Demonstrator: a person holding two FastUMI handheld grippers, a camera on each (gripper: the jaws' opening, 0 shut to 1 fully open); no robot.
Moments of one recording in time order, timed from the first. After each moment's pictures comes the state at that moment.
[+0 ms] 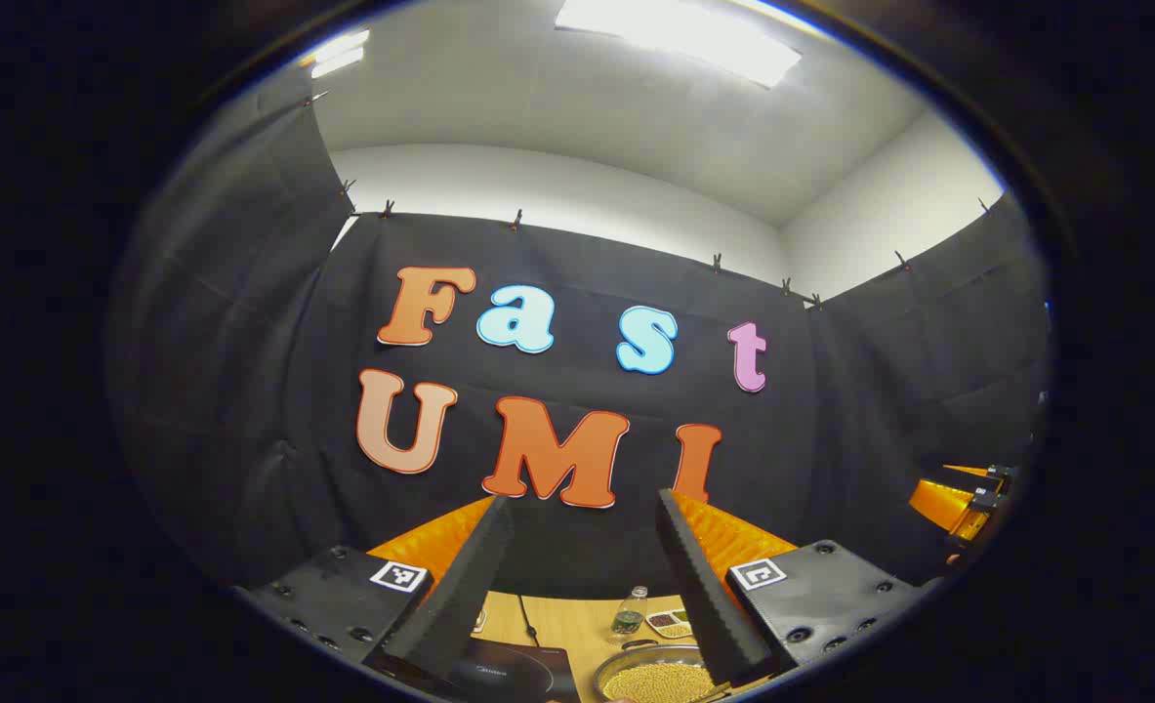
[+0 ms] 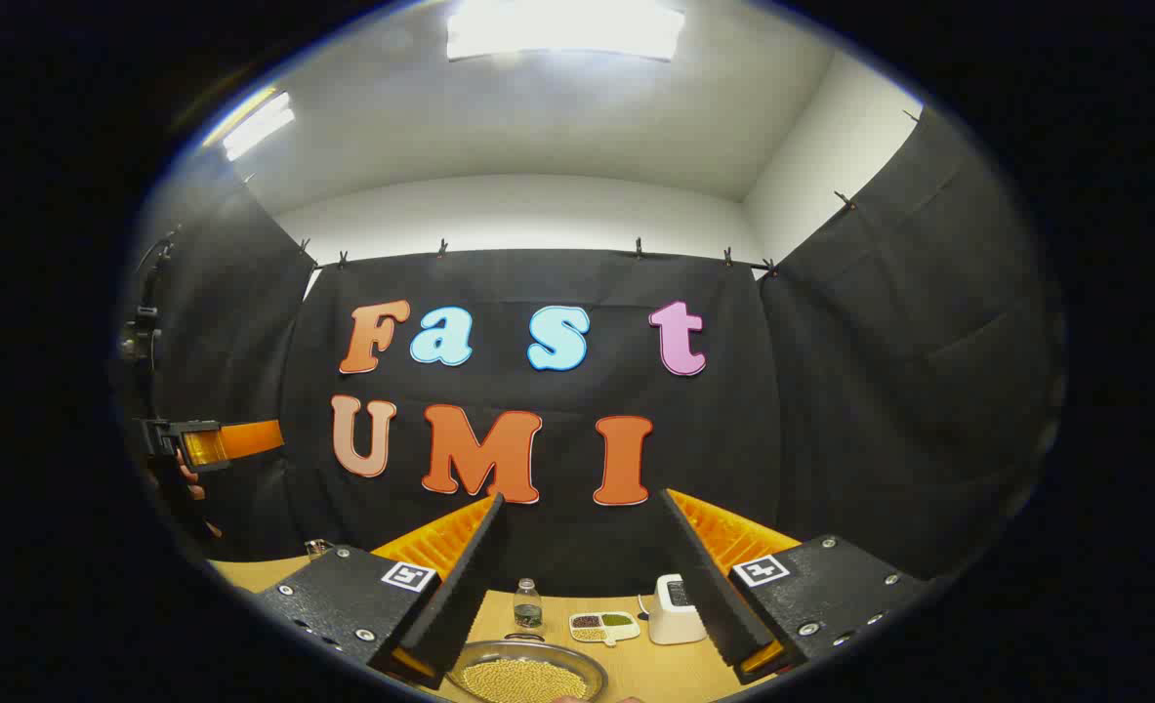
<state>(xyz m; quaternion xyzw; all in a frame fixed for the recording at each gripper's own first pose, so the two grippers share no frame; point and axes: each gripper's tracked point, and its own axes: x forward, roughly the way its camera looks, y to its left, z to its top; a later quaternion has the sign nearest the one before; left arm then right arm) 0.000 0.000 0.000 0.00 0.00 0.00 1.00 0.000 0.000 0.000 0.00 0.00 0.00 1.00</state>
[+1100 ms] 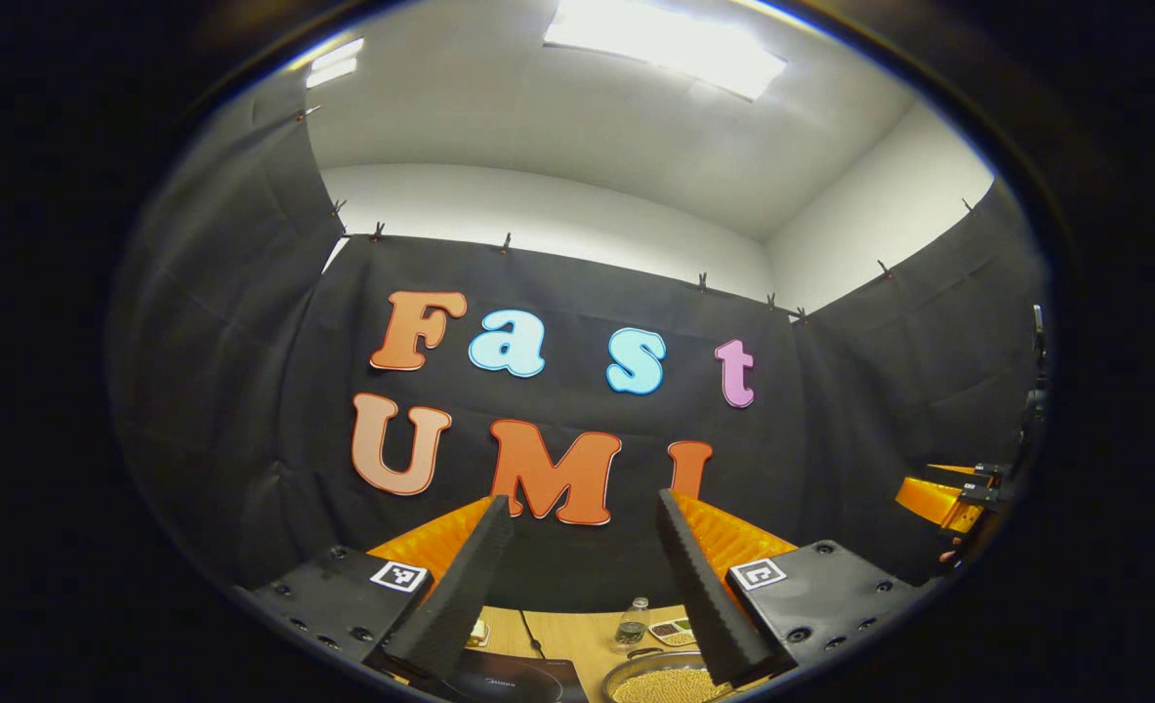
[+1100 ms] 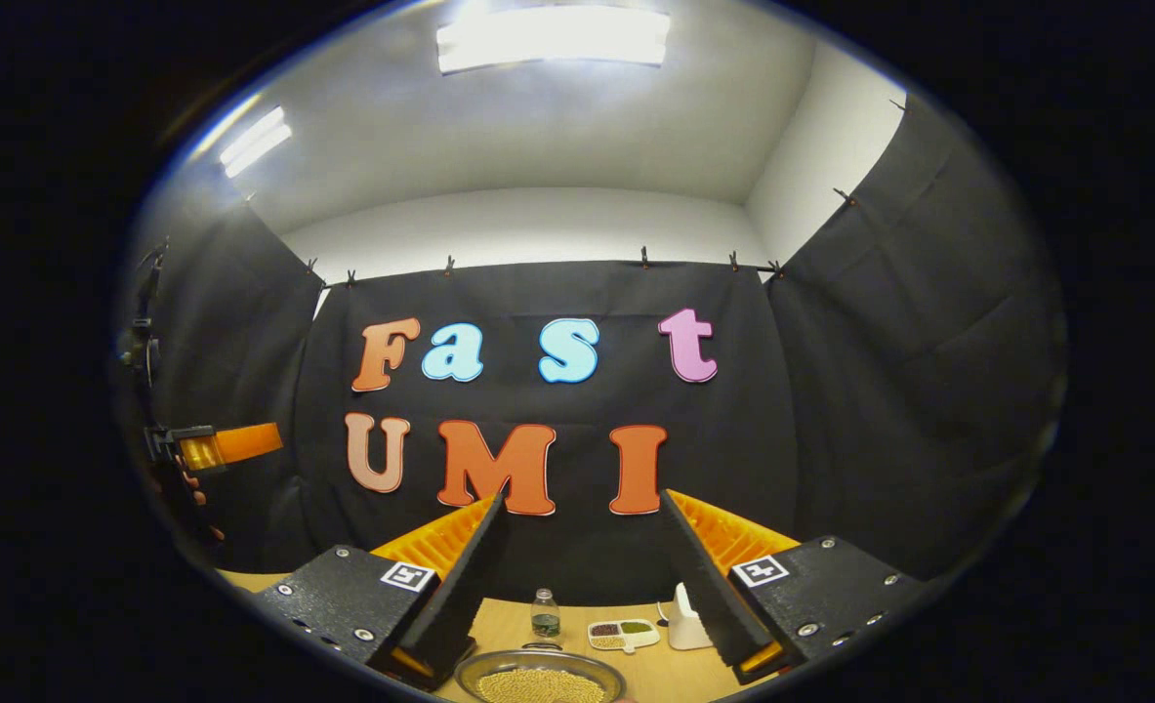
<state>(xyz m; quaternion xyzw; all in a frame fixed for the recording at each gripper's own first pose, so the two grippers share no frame) -0.013 0.009 0.014 0.01 -0.03 -0.01 1.00 0.000 0.008 -0.008 0.04 -0.01 0.03 1.00</state>
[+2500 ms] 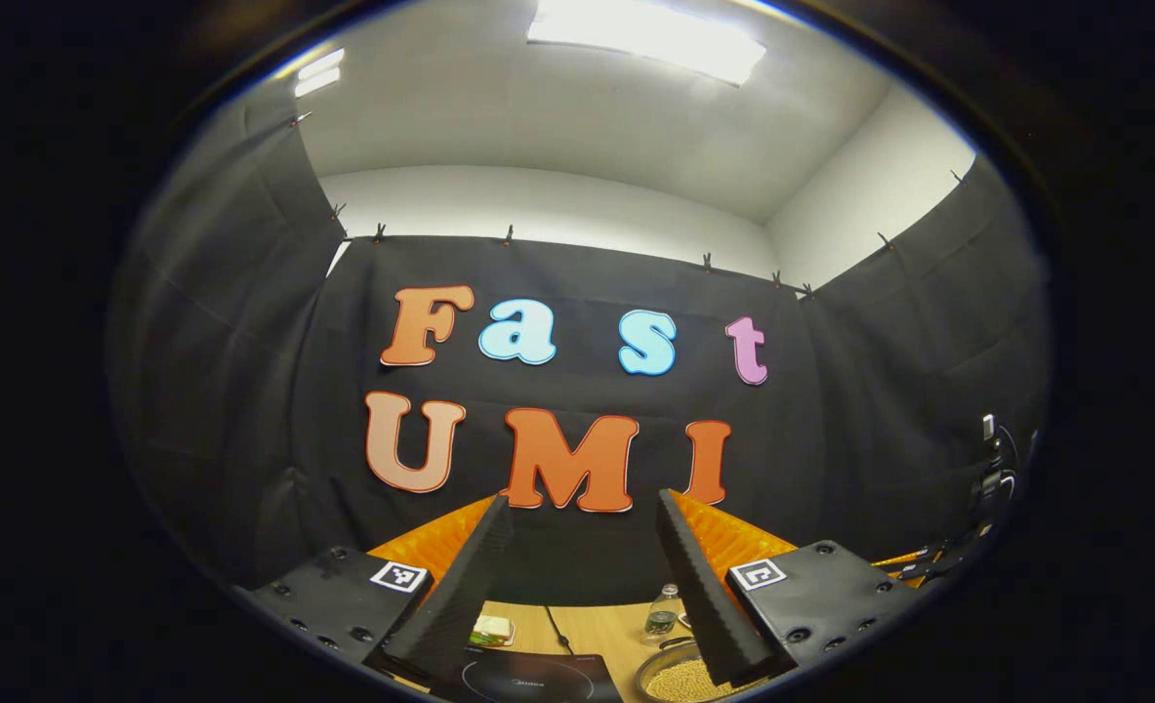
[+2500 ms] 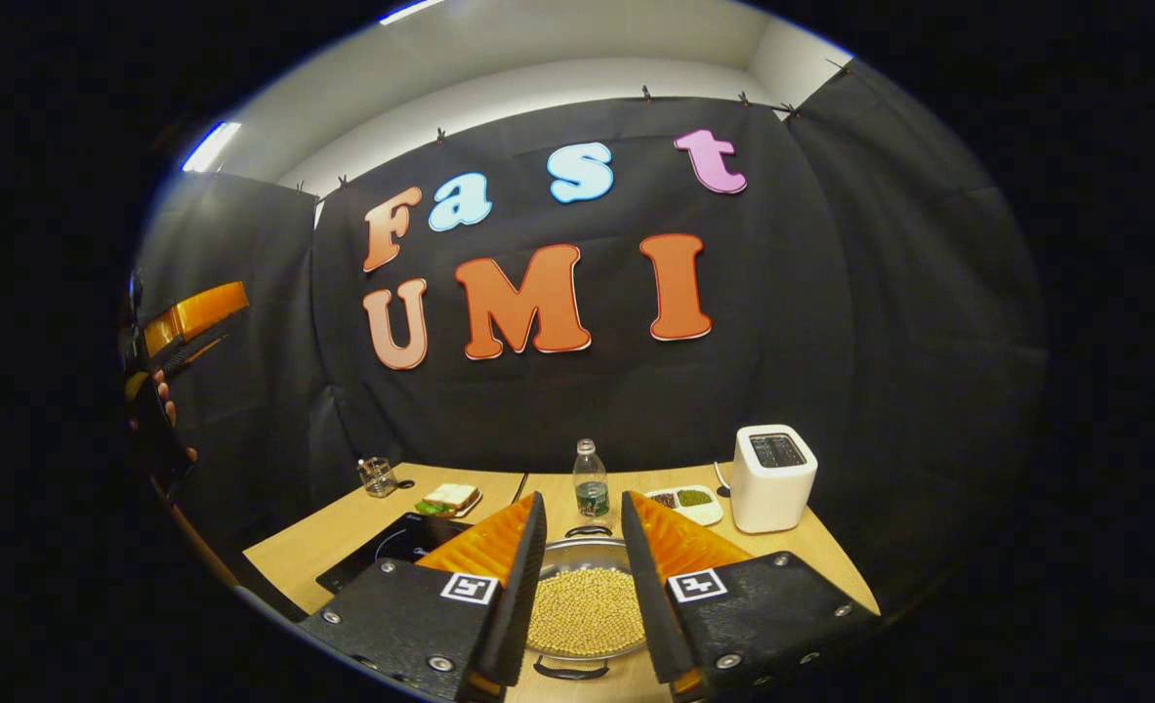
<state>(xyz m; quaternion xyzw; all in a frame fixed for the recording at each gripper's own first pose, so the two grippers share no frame) -0.007 0.028 -0.022 0.05 -0.02 0.01 1.00 0.005 0.042 -0.223 0.07 0.23 0.09 0.97</state>
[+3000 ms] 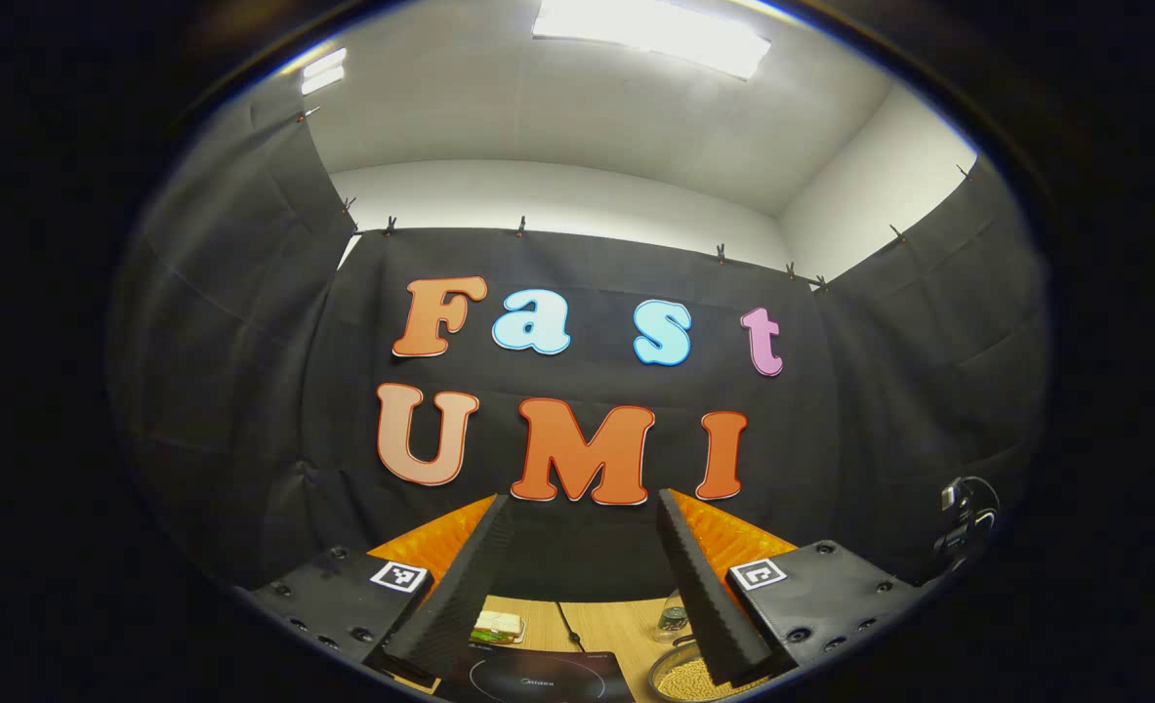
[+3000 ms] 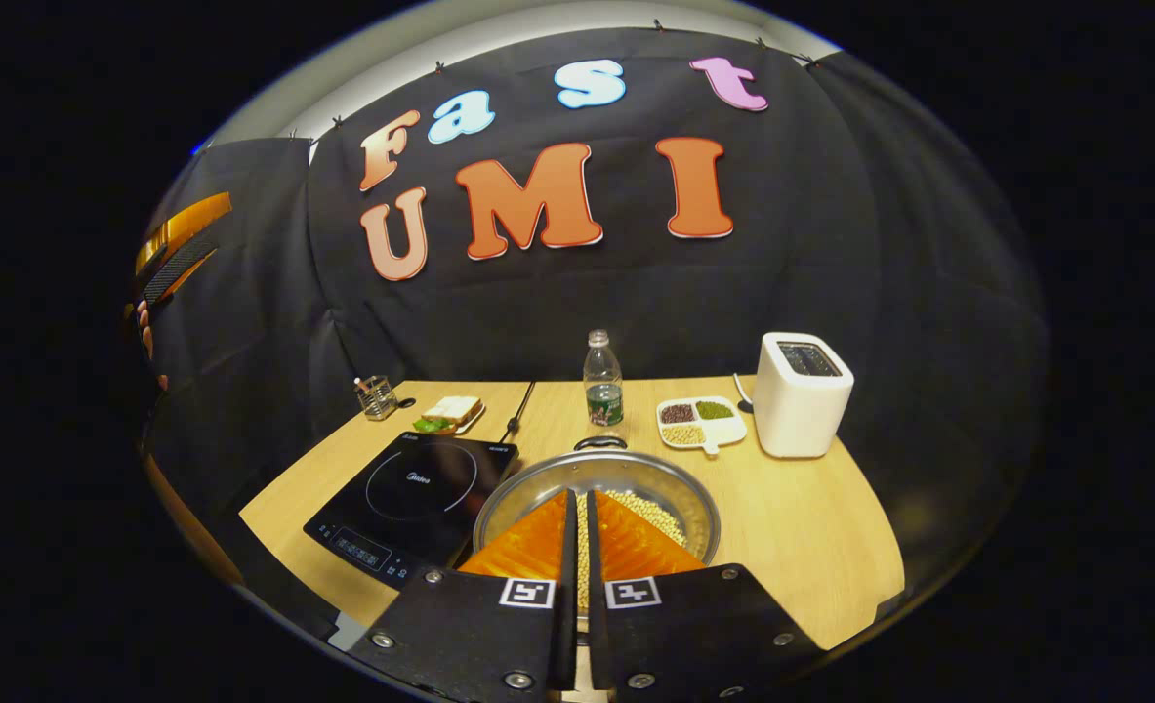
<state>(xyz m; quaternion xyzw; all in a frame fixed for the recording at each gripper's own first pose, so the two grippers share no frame) 0.004 0.048 -0.036 0.04 -0.02 0.03 1.00 -0.023 0.068 -0.318 0.07 0.37 0.12 0.92</state>
